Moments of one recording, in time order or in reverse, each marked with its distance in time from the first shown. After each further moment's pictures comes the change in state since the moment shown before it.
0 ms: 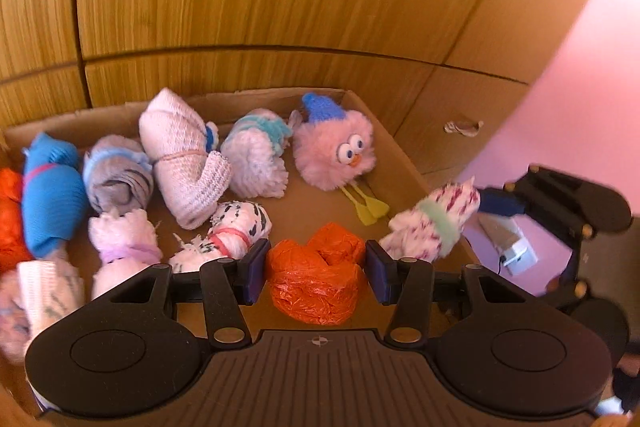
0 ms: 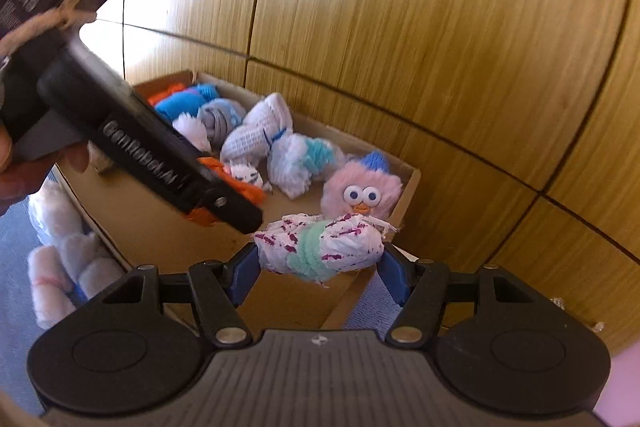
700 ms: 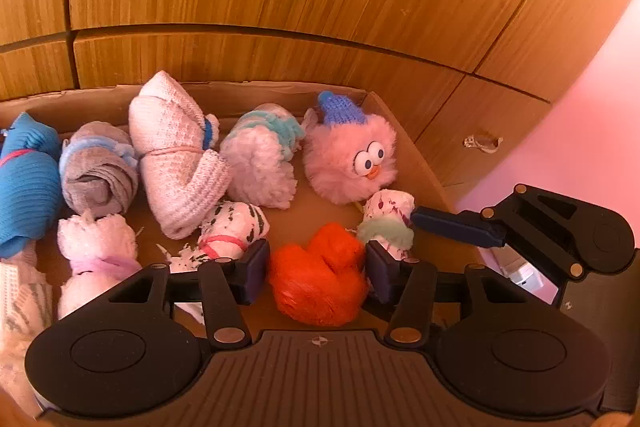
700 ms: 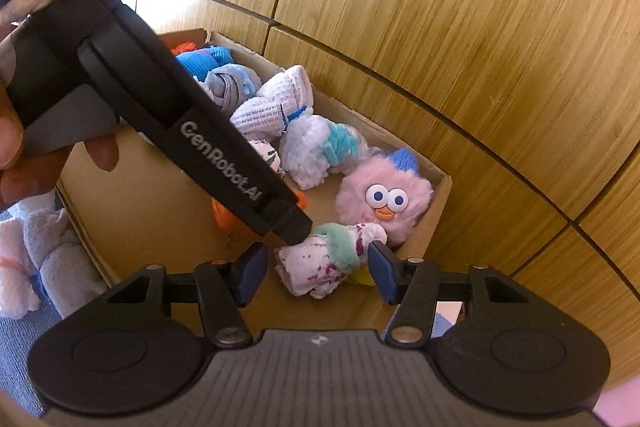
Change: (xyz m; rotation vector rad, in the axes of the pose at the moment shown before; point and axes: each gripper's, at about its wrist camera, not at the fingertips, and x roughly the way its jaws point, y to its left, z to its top) left arm 0.022 0.003 0.002 -0.075 -0.009 0.017; right arm 0.018 0.013 0.005 -0.129 0.055 -0.008
